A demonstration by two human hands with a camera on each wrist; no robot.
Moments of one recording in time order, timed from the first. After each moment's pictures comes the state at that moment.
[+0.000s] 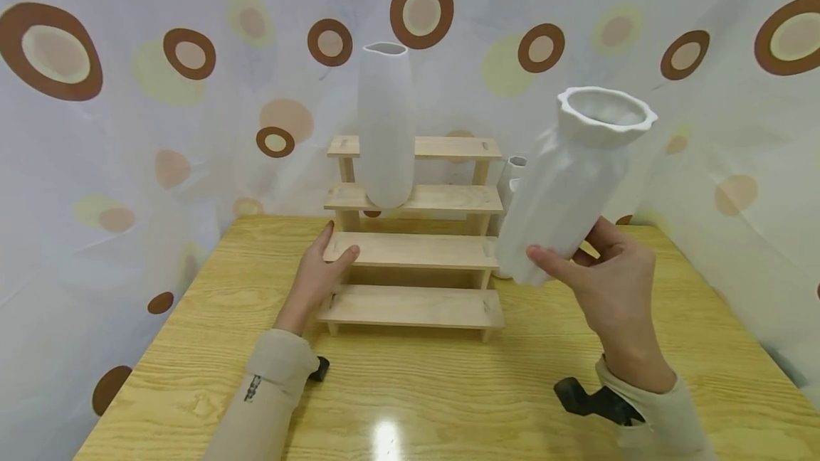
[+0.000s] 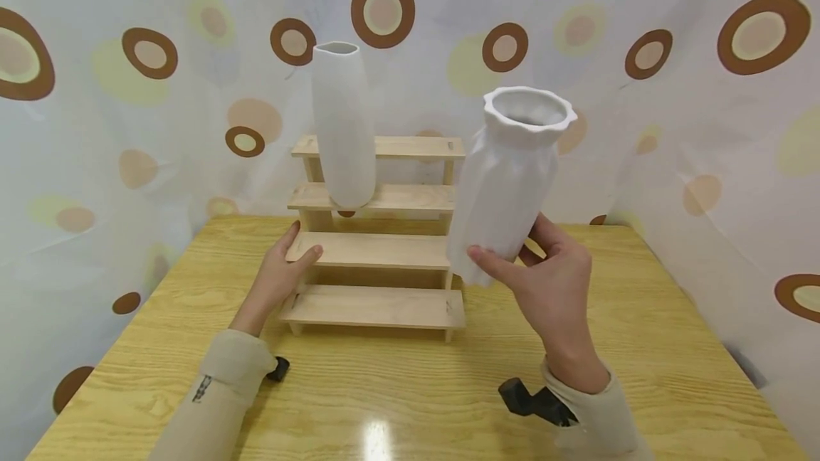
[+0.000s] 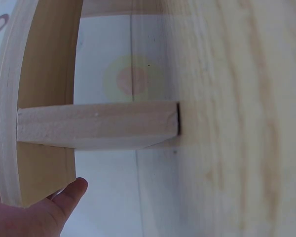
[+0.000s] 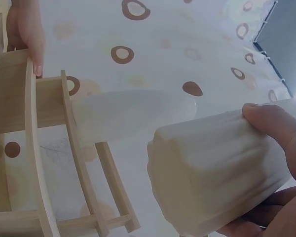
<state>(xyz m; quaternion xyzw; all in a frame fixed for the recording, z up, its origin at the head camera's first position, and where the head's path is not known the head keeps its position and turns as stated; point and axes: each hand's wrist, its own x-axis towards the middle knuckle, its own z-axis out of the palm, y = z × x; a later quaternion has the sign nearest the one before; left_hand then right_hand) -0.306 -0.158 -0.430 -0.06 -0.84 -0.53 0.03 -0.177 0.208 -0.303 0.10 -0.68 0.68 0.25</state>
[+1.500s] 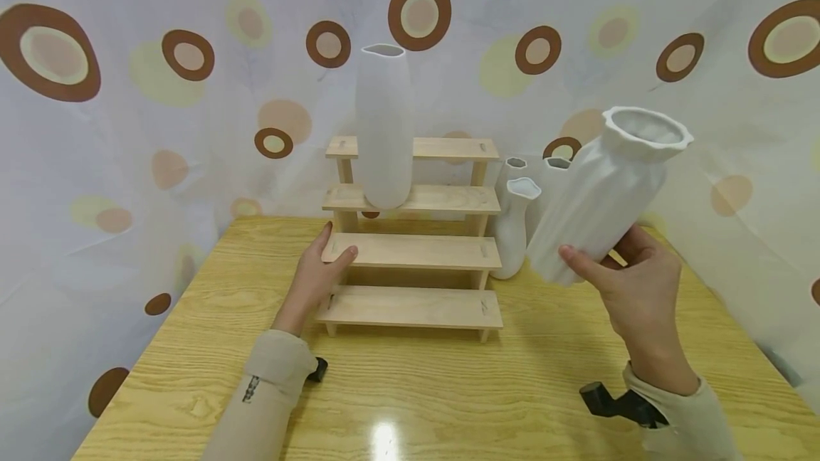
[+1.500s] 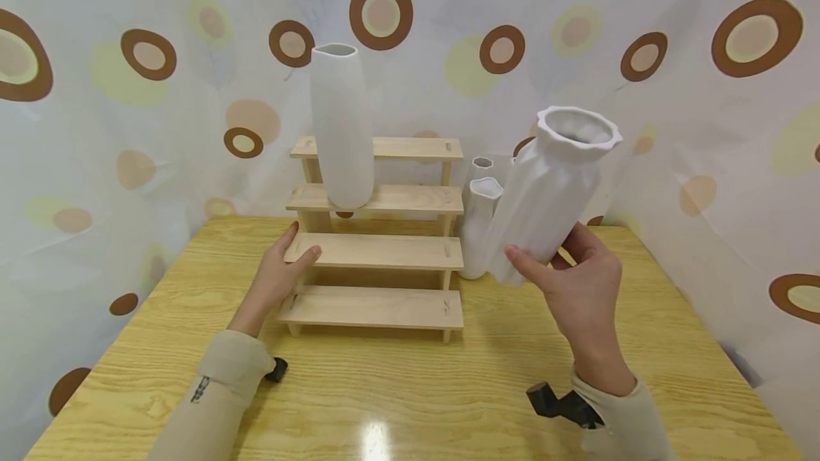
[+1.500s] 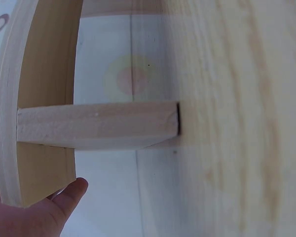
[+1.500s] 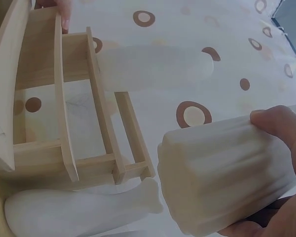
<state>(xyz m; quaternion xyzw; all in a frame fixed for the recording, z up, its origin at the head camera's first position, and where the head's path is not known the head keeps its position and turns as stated) -0.304 -0.158 -0.427 -0.06 -0.84 -0.54 0.02 -0.186 0.244 -0.320 0.06 -0.65 0.71 0.29</state>
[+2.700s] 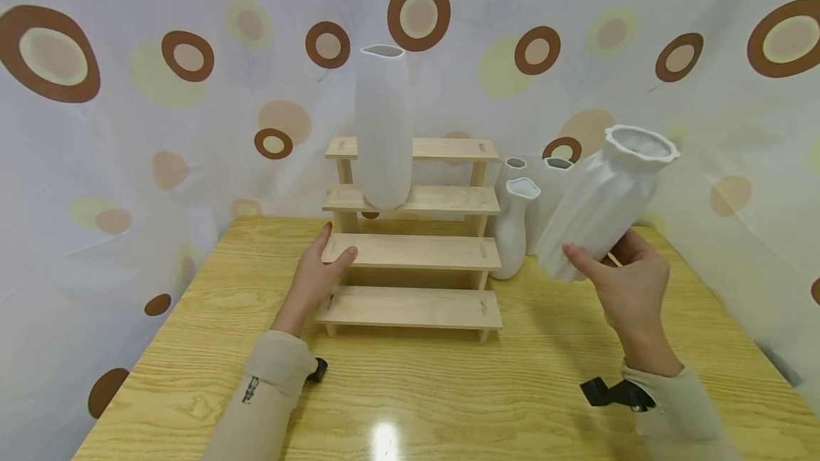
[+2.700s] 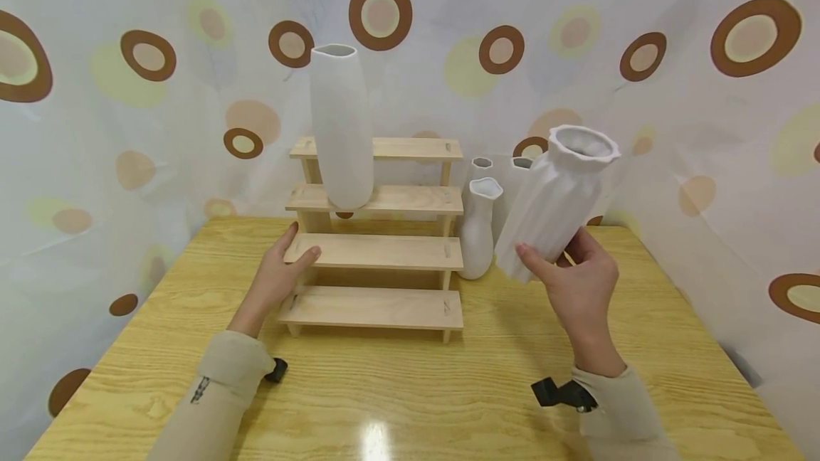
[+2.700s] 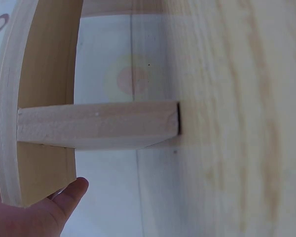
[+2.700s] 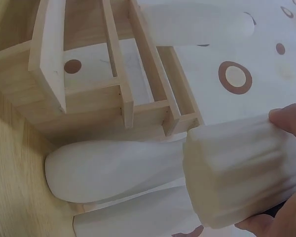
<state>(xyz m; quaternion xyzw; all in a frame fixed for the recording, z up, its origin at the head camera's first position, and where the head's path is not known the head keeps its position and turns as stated) -0.303 -0.157 -0.426 -0.06 -0.84 -0.54 0.02 -0.217 0.267 -0.353 -0.01 -0.66 0.69 0.31</state>
